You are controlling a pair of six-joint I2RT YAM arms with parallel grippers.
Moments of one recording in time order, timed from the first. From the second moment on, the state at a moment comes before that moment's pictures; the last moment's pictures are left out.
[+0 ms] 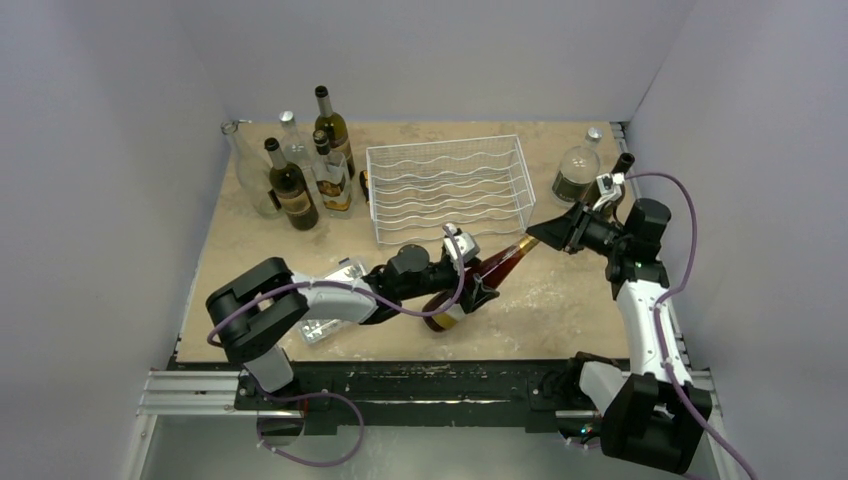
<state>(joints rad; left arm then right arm) -1.00 1.68 0.73 0.79 0.22 -0.18 -0.26 1.01 0.67 -0.07 -1.07 0.46</state>
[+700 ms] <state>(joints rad) -0.98 1.31 0.73 0.38 0.26 -0.16 -0.25 0.92 0.87 -0.32 -0.97 0.21</state>
